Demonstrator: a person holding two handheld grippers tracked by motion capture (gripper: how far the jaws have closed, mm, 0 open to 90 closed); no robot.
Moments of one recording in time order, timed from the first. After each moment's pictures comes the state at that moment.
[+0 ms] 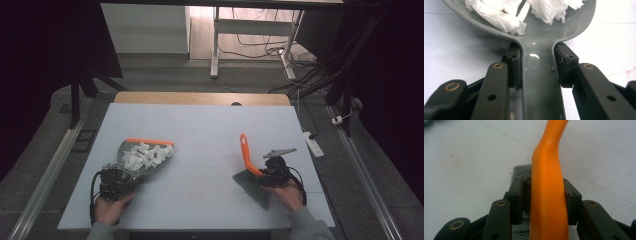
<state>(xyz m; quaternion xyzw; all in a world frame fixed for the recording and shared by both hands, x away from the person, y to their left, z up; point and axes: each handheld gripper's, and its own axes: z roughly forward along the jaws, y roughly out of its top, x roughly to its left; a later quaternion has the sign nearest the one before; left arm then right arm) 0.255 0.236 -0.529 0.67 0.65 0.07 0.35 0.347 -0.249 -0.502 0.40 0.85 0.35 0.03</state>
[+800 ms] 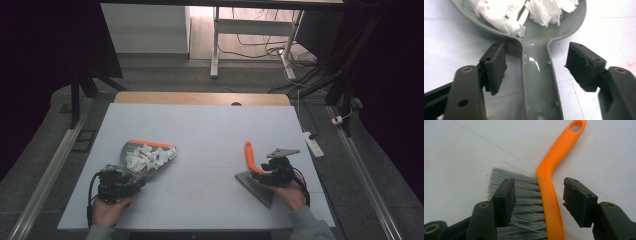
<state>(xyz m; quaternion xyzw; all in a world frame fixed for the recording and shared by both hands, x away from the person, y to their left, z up) 0.241 0.236 -0.517 0.69 0.62 0.11 0.35 0.341 -0.254 -0.494 0.40 0.84 0.35 0.12</state>
